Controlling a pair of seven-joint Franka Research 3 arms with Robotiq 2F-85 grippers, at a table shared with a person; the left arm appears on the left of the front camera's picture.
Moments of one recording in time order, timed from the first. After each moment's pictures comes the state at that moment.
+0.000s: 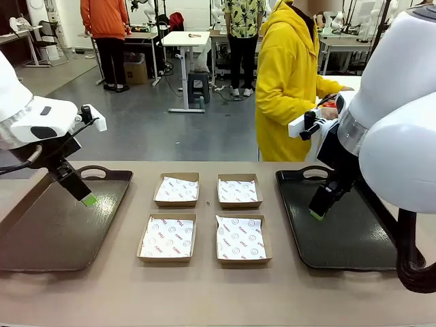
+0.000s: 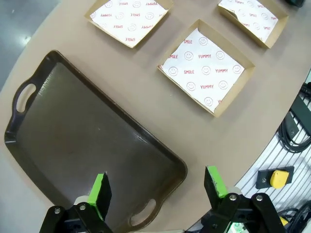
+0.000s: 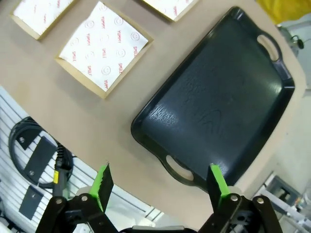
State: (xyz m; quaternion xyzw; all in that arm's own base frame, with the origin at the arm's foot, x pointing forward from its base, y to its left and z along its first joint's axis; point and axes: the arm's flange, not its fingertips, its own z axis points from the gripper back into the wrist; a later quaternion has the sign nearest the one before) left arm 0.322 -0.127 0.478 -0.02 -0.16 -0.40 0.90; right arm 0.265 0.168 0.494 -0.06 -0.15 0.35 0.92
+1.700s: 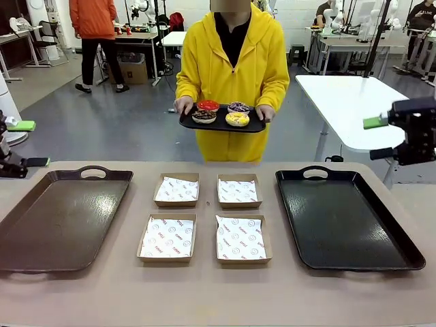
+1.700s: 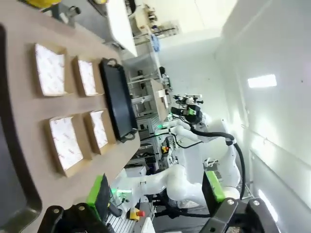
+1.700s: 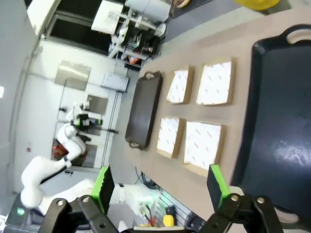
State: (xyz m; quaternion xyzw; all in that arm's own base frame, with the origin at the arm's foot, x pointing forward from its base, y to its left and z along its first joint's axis) left arm 0.345 0.066 0.435 -0.64 -0.15 -0.01 0.75; right arm 0.327 -0.051 0.487 0.51 -0.21 0.01 0.84
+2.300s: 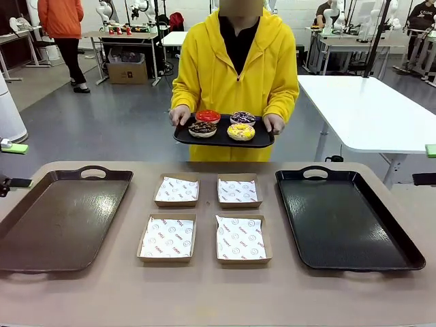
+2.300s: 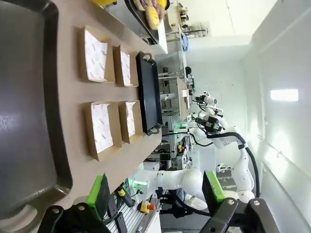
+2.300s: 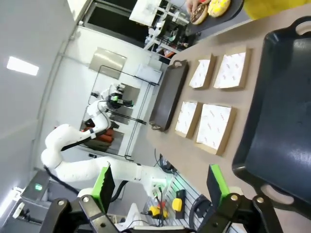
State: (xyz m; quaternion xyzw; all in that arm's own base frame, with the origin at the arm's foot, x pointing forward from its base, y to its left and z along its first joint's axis) left arm 0.347 0.100 0.412 -0.60 -0.12 0.03 0.79; right arm 0.276 -0.124 0.455 0.58 -0.22 0.05 0.78
